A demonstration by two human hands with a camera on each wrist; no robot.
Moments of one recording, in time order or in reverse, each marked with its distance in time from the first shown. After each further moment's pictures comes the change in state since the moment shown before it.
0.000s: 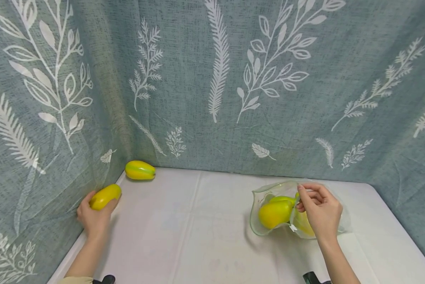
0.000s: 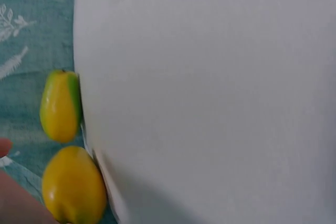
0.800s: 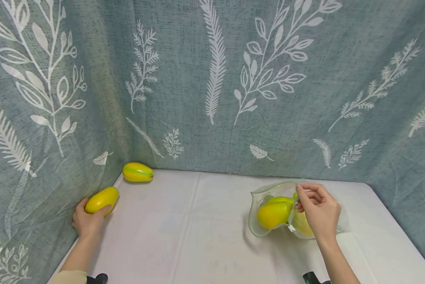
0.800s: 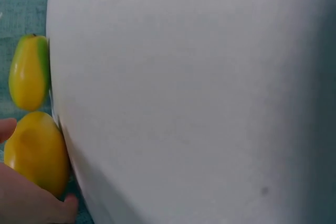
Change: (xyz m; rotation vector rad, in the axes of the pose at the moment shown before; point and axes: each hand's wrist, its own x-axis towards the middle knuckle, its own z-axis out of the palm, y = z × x) left_hand 0.028 -0.019 -0.005 0.115 -0.100 -0.088; right_hand -0.003 -0.035 -0.001 -0.024 -0.012 -0.027
